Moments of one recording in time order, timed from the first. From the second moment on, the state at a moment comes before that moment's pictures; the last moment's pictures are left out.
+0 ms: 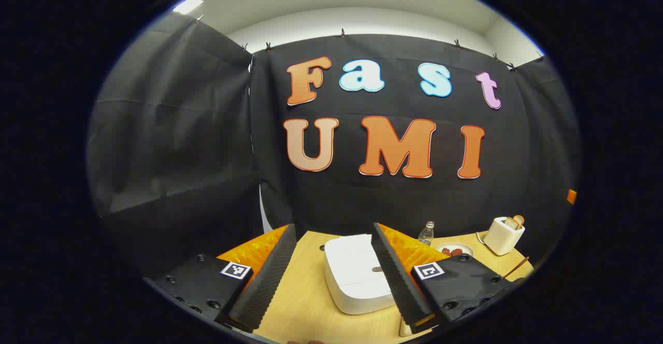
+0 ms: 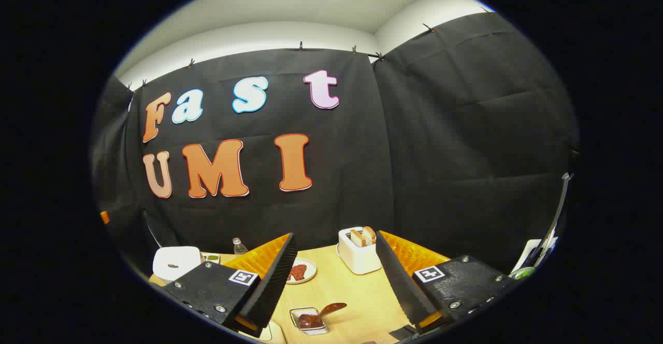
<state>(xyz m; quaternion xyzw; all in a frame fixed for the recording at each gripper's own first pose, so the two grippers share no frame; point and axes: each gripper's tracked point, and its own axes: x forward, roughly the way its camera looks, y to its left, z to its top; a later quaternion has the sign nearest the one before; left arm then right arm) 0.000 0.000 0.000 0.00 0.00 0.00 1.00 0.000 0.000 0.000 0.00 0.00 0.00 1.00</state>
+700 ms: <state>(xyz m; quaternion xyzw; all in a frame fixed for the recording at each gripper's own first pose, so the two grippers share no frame) 0.001 -0.038 0.015 0.00 -0.01 -0.01 1.00 0.007 0.003 0.006 0.00 0.00 0.03 1.00</state>
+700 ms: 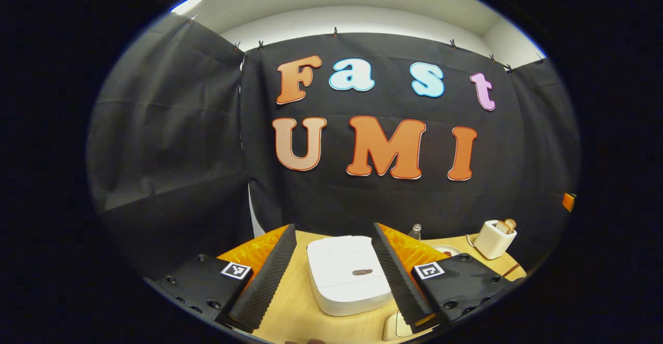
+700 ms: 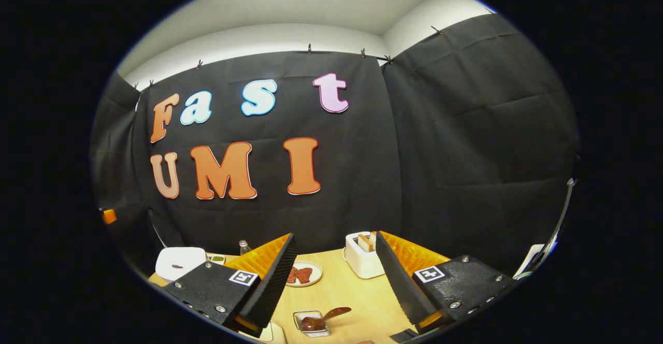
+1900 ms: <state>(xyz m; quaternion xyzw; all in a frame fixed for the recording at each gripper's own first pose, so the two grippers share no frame) 0.043 -0.075 -0.034 -0.01 0.04 -0.06 1.00 0.022 0.003 -0.005 -0.02 0.01 0.01 1.00</state>
